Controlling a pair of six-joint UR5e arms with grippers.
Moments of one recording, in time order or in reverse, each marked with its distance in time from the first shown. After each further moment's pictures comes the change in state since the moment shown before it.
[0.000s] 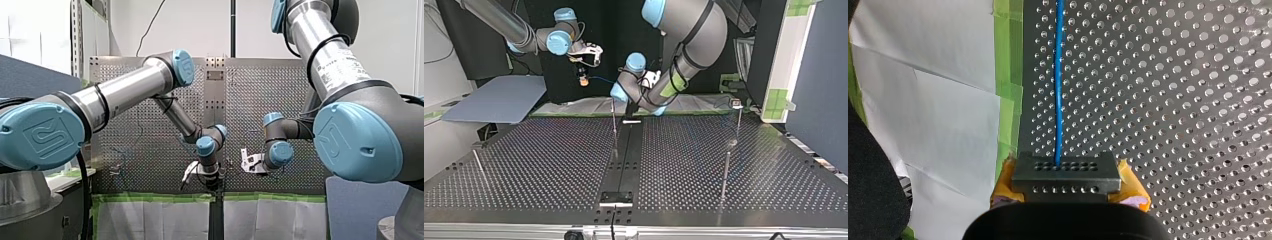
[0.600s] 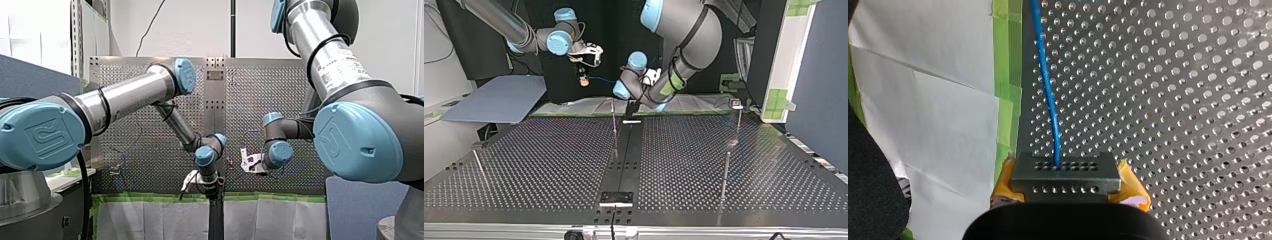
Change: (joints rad) left arm 0.005 -0.069 0.008 0.047 0.009 -0.009; right arm 0.003 0.000 -0.002 0.000 0.000 0.000
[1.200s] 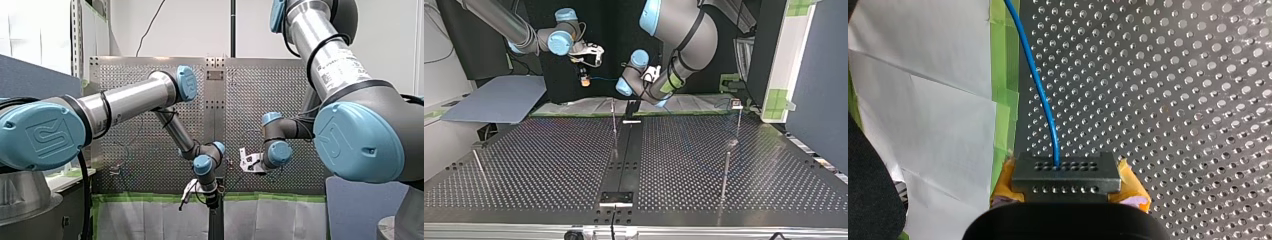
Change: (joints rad) left arm 0.003 -0.046 0.000 0.044 0.056 0.006; right arm 0.008 0.000 -0.005 0.000 0.000 0.000
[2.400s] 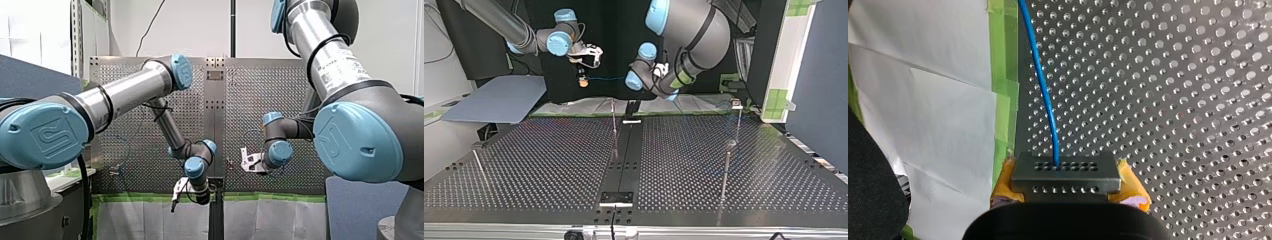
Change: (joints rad) left arm 0.033 0.106 -0.218 0.257 -0.113 -0.058; right arm -0.011 0.000 -0.003 0.004 0.012 0.012
